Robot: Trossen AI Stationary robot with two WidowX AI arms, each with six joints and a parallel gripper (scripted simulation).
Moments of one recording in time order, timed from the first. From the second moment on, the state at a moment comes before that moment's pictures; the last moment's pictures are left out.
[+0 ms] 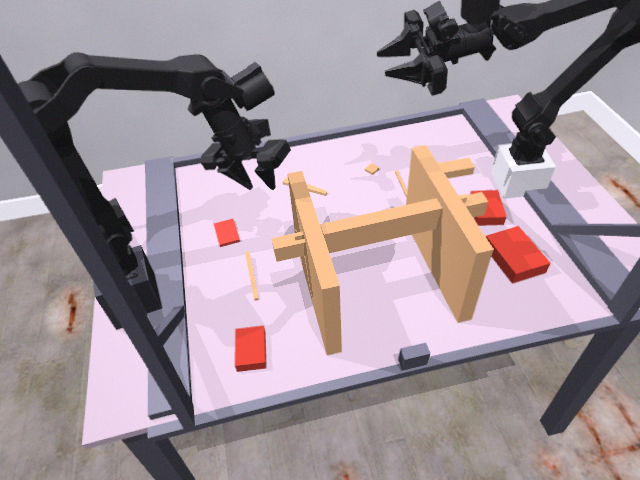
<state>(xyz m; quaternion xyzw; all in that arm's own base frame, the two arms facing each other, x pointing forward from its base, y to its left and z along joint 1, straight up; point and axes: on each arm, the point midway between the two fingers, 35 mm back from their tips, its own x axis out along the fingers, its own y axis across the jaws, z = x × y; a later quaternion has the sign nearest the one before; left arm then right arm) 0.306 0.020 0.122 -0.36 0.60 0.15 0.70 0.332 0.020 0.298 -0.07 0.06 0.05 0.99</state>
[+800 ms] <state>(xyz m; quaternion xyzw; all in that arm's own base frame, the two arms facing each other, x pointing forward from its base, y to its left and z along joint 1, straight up) 0.337 -0.011 0.144 -0.05 0.64 -0.13 0.76 0.347 0.084 0.246 -0.26 0.24 0.24 0.91</state>
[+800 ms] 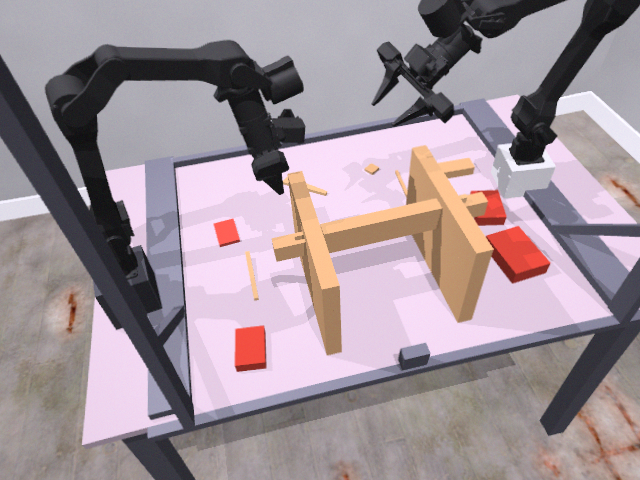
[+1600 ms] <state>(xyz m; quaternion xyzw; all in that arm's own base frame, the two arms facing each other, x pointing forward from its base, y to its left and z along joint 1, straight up) 0.350 -0.030 0.152 0.11 0.61 -0.29 0.73 0.336 0.116 0.222 -0.33 0.30 0.36 0.82</state>
